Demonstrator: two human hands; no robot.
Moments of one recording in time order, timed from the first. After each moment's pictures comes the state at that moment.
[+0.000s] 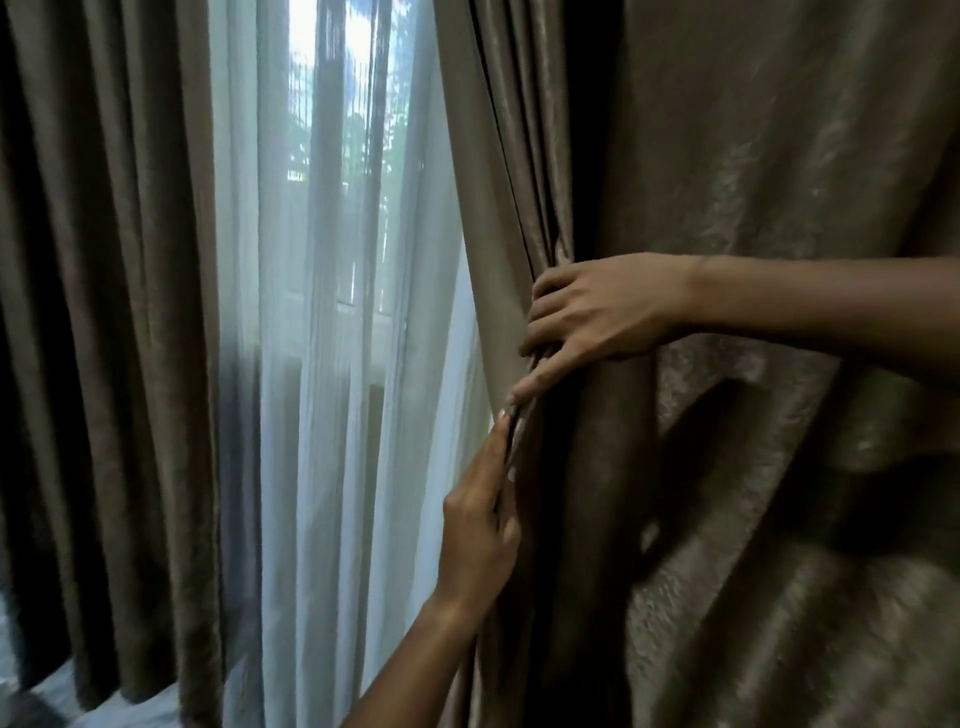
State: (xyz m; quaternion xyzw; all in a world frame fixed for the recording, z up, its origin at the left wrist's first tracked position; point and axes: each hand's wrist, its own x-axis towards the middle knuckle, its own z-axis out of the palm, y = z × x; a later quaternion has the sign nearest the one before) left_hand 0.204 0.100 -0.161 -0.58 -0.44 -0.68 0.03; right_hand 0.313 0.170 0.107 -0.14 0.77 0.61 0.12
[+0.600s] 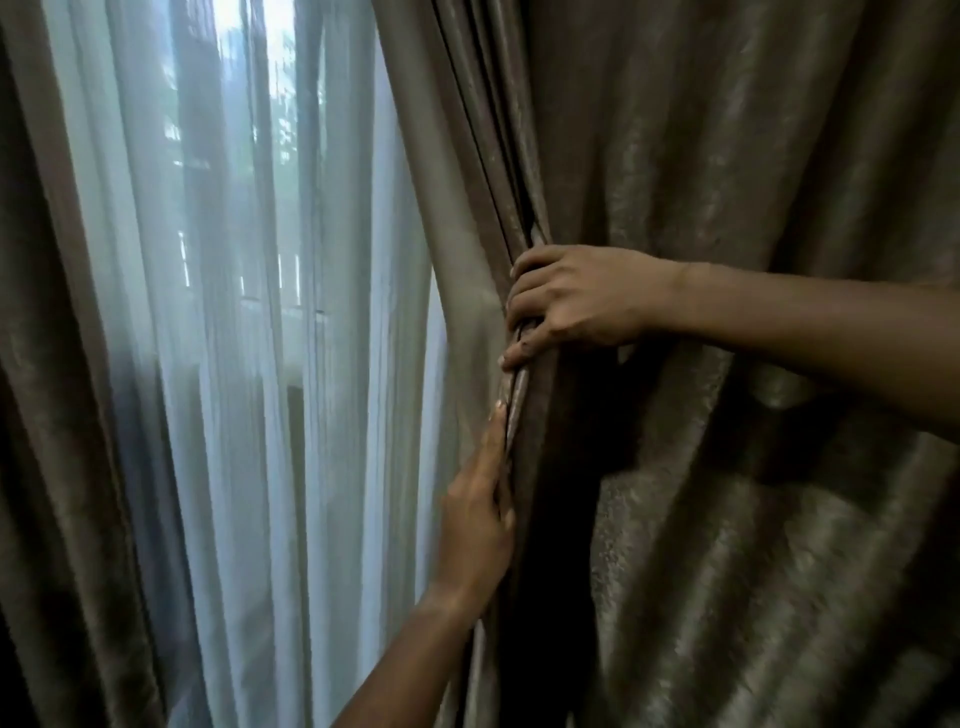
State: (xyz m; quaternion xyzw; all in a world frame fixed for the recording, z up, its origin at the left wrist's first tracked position) left_hand 0.249 0.136 -0.163 -0.64 -0.41 -0.65 -0.06; right_hand 0.366 0.183 0.097 -0.02 0.82 0.57 0.10
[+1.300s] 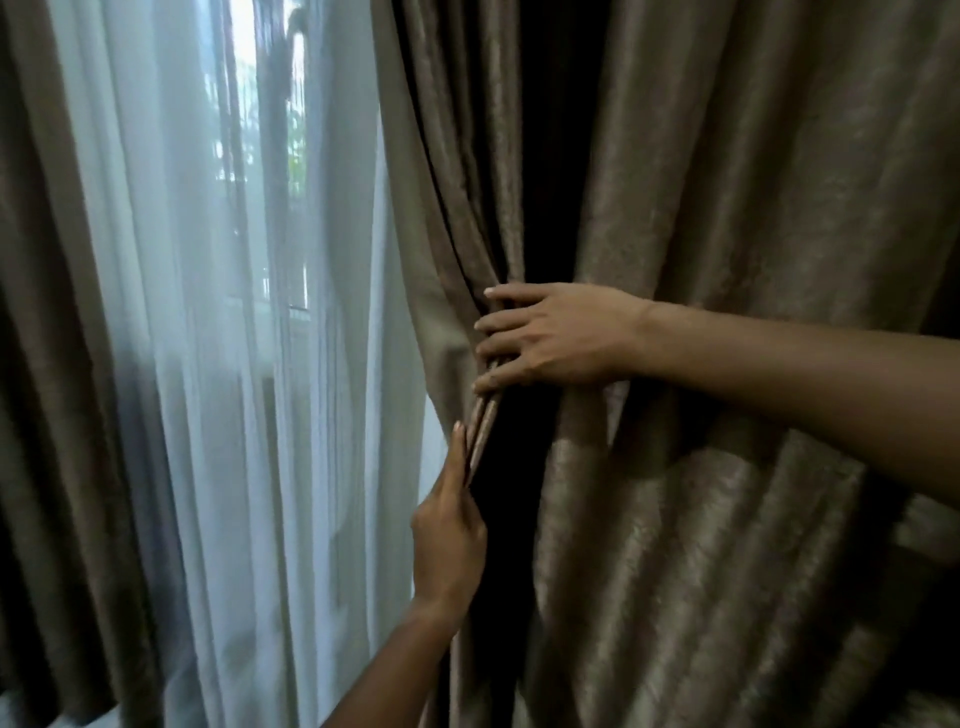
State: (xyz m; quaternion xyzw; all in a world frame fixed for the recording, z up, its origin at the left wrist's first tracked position) left_hand 0.327 0.137 -0.192 -0.55 -0.55 -0.62 0.01; right_hand 0.451 0.193 0.063 0.03 0.82 0.56 0.12
